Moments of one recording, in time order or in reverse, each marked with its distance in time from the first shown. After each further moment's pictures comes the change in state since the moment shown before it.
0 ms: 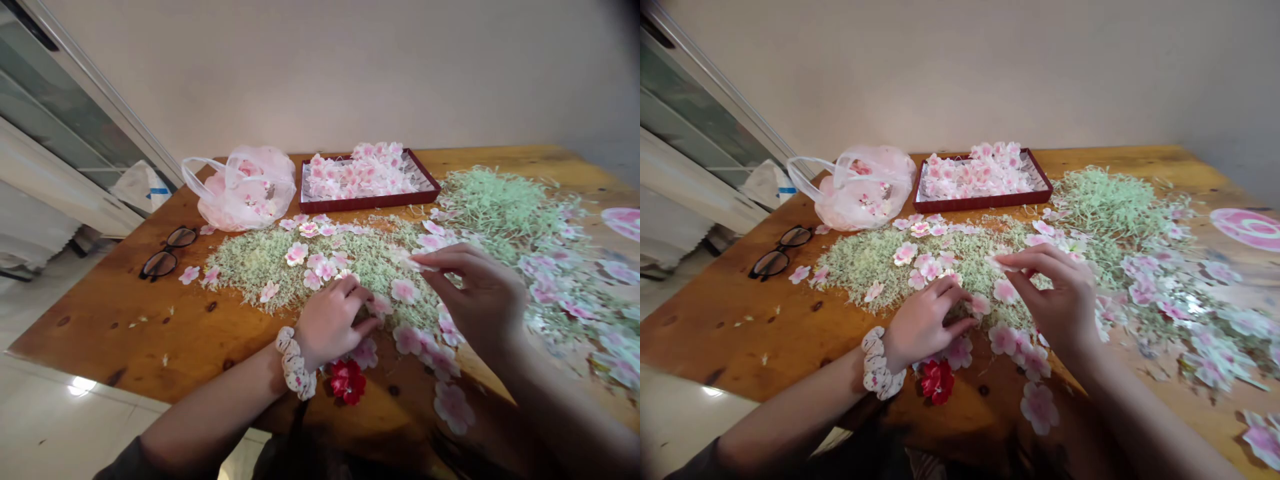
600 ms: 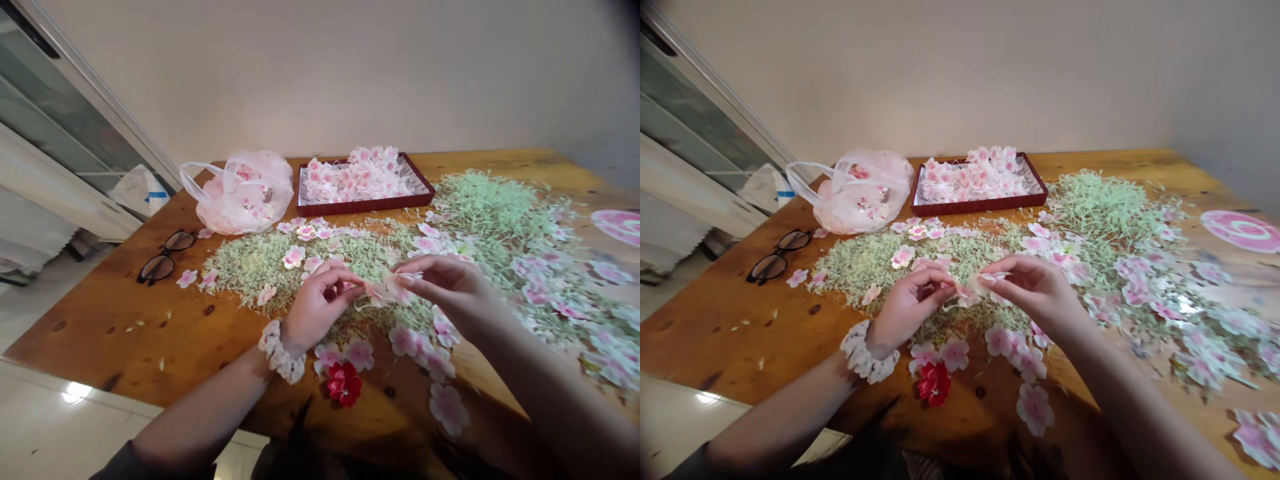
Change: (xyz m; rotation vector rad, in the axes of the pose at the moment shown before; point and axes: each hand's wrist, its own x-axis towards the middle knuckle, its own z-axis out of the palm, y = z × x) left_hand 0.011 -0.007 -0.009 -0.603 0.285 -0.092; right_hand 0.004 0.008 0.000 0.628 -0.395 0.453
